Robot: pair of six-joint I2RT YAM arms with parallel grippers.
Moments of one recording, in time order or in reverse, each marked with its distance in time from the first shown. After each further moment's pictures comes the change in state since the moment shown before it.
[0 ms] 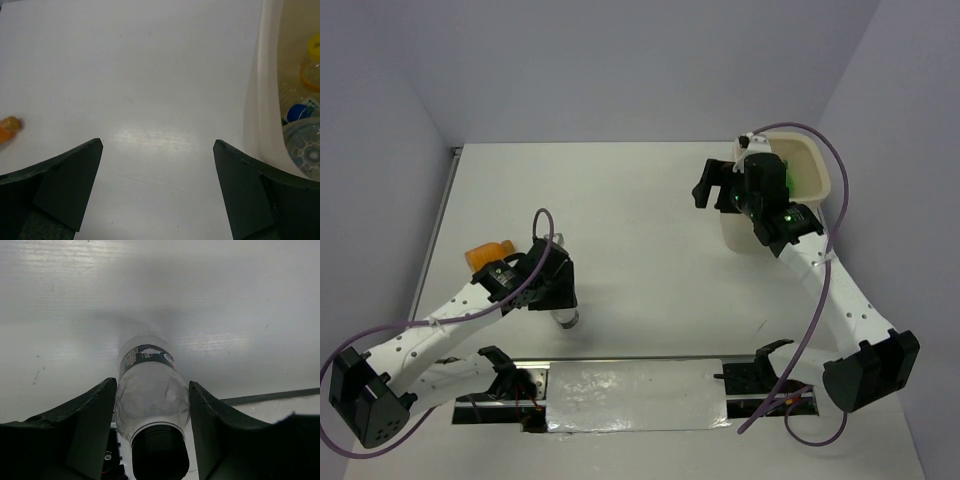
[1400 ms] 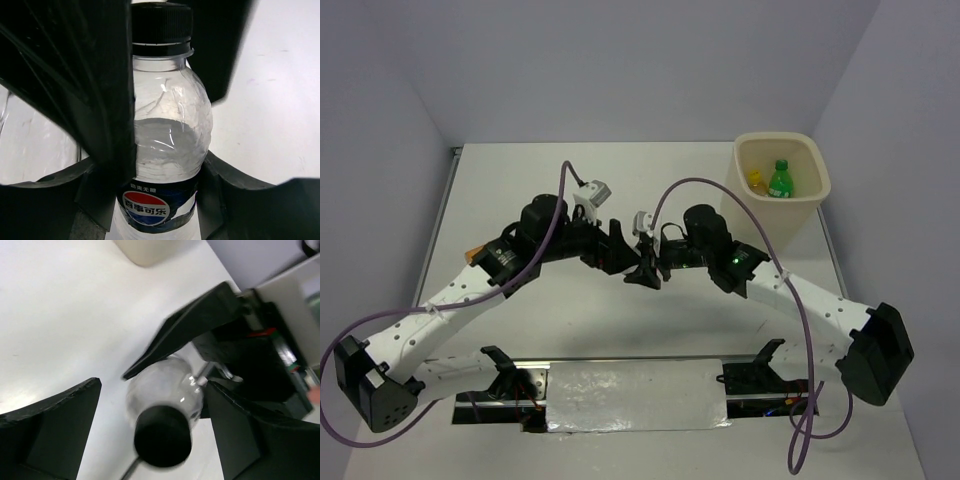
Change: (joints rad) left arm -0.019 0.094 0.229 0.552 0.510 0.296; right arm 0.415 -0.006 -0.368 0.419 -0.732 -0.642
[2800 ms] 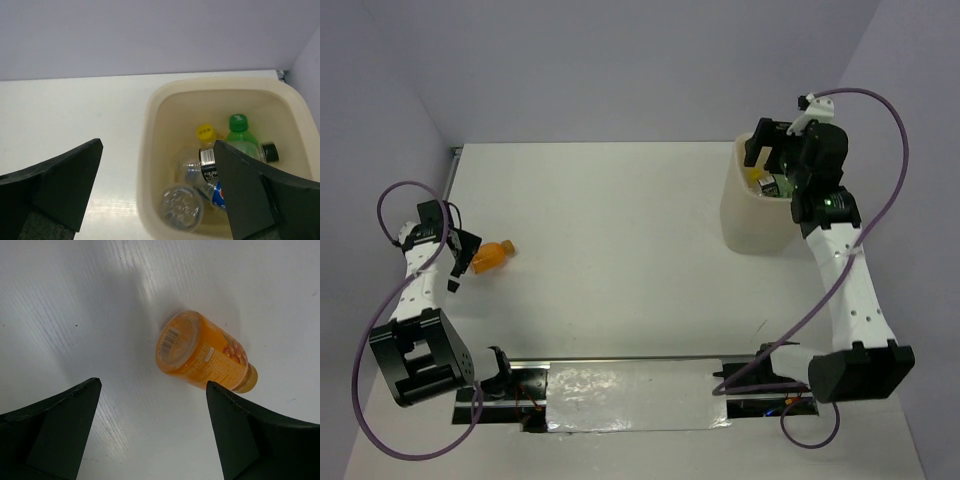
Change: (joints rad) left arm 1.050 0.167 -0.117 -0.397 -0.645 -0.453; right arm -0.723 0.047 0.508 -0.283 0.676 0.425
